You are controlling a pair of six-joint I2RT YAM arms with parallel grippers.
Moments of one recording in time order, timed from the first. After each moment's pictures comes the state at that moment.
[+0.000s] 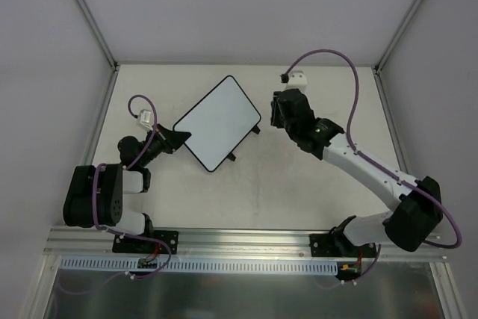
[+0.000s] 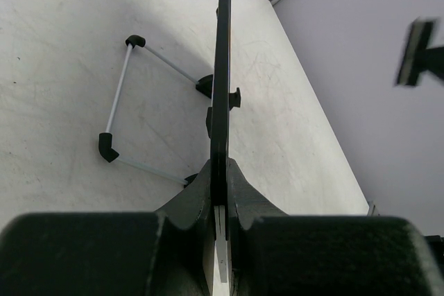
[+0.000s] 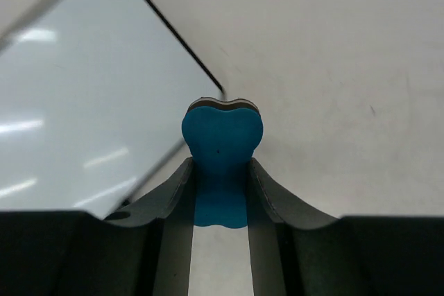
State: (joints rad) left arm 0.07 1.45 0.24 1.18 0.75 -0.79; right arm 0.79 1.39 1.24 -0.30 0.49 0.35
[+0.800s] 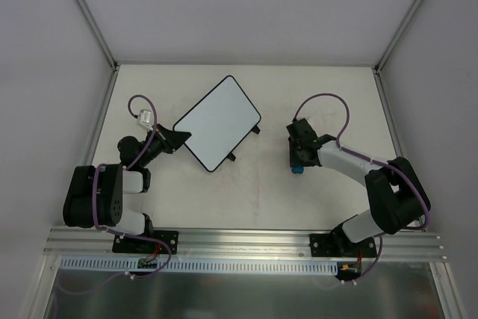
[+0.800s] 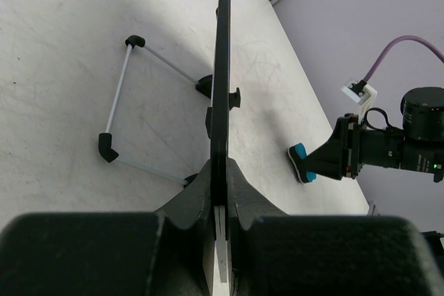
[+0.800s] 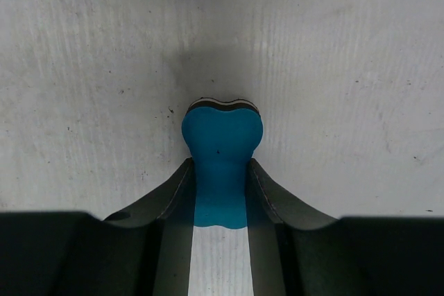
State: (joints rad) left arm 0.07 1.45 0.24 1.18 0.75 -0.79; right arm 0.53 1.49 0.80 -0.44 0.26 0.41
